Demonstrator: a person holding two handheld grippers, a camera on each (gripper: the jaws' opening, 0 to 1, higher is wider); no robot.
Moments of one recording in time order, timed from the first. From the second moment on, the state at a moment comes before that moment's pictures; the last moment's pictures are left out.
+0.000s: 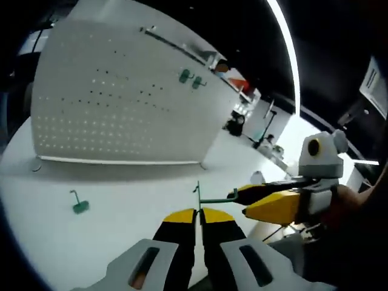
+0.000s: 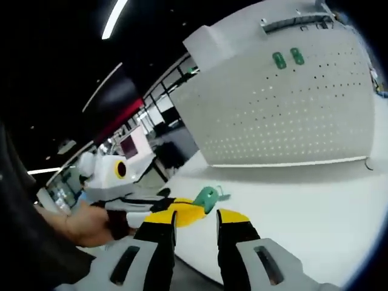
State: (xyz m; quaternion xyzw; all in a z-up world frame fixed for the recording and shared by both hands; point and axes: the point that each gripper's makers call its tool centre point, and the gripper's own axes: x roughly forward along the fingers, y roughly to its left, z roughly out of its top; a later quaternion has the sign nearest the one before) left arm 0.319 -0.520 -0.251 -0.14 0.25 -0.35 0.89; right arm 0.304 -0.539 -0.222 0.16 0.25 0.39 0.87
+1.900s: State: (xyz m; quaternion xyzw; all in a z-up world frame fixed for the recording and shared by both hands) left arm 0.310 -0.531 -0.222 -0.05 0.20 -0.38 0.90; right arm 0.321 -0.530 -0.207 0.17 0.23 0.39 0.88
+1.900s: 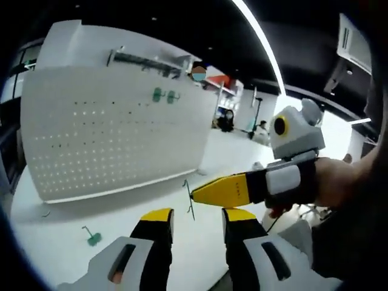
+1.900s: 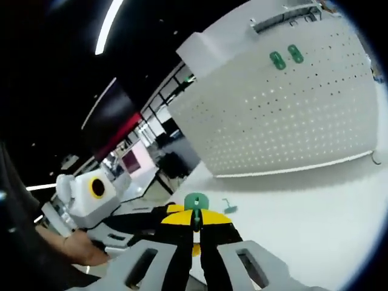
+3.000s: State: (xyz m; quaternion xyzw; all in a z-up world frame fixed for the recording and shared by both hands) left arm 0.282 -0.523 -0.205 -0.11 0.21 -0.39 0.89; right arm 0.336 -0.548 -0.202 0.00 0.18 0.39 0.90
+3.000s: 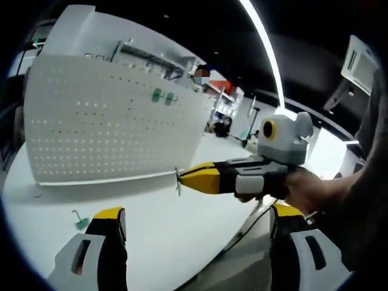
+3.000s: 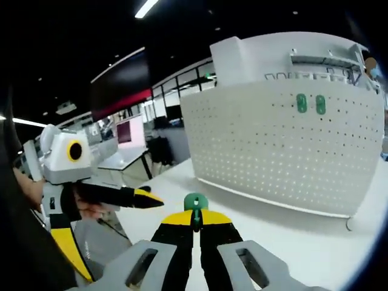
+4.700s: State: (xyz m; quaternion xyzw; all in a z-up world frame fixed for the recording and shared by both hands) left arm 0.295 -0.491 -0.217 -0.12 0.23 -0.33 0.91; right arm 0.496 -0.689 -0.132 -0.05 0.04 0.15 0.99
